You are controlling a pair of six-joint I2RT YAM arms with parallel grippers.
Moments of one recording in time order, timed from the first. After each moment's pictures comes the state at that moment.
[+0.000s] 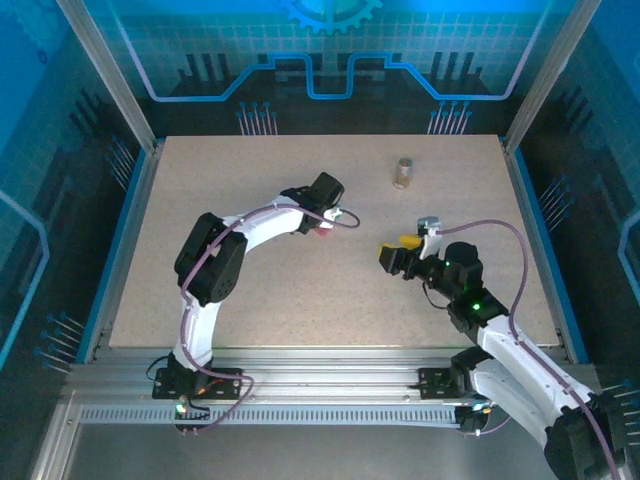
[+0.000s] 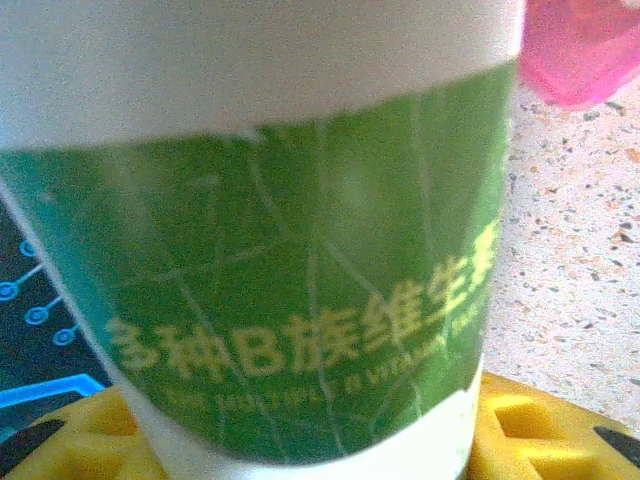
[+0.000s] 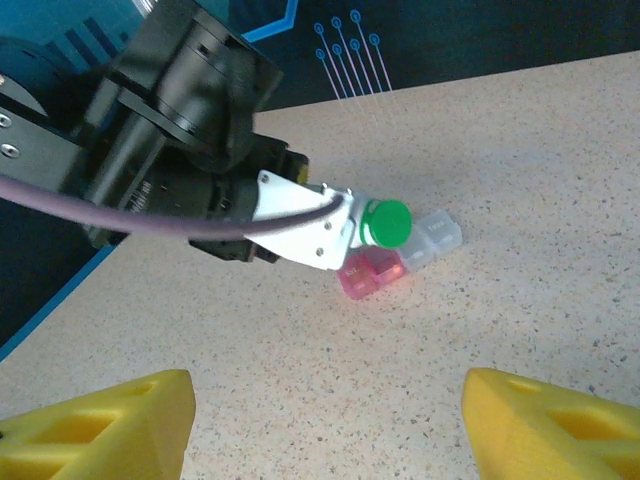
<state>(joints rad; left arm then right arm) -0.58 2.07 1.55 -0.61 -0.63 1.10 0.37 0.78 0.38 0.14 -0.28 0.37</state>
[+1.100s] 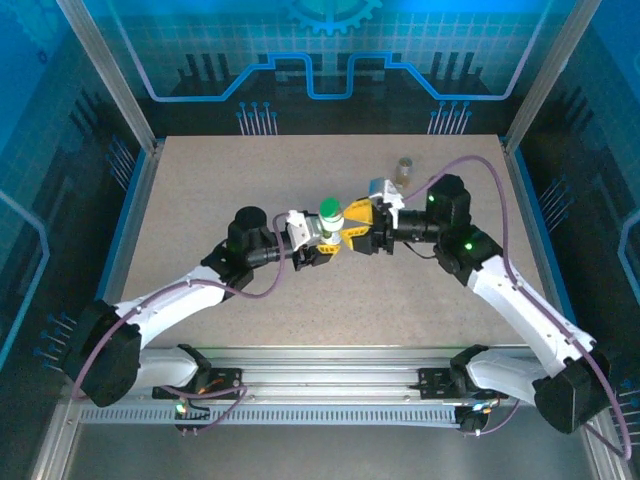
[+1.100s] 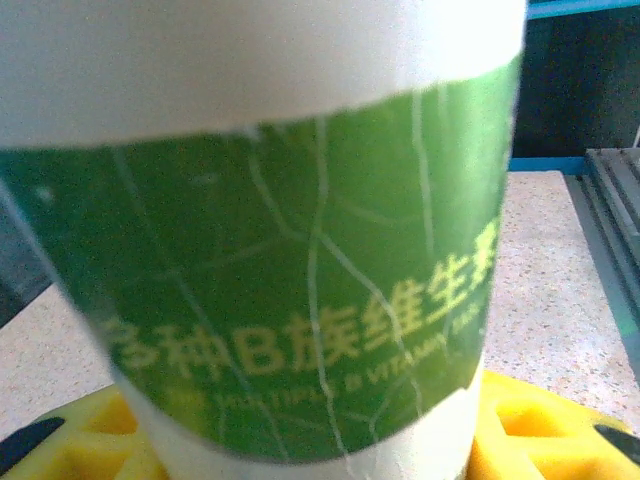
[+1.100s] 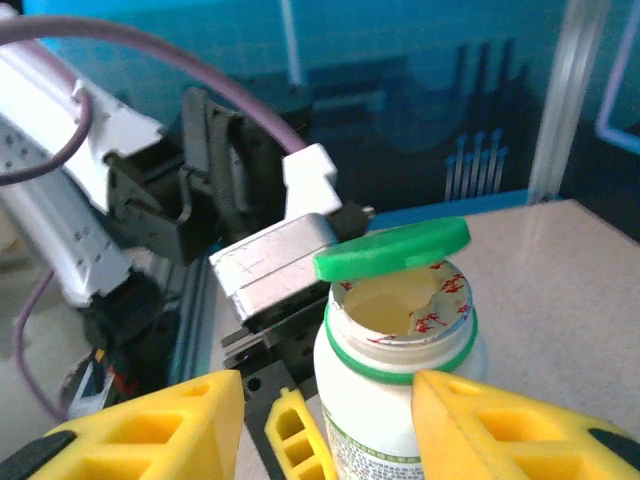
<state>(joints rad) -0.57 1.26 0.70 0.39 0.61 0.28 0.48 1.14 1.03 -0.16 -0.90 -0.14</state>
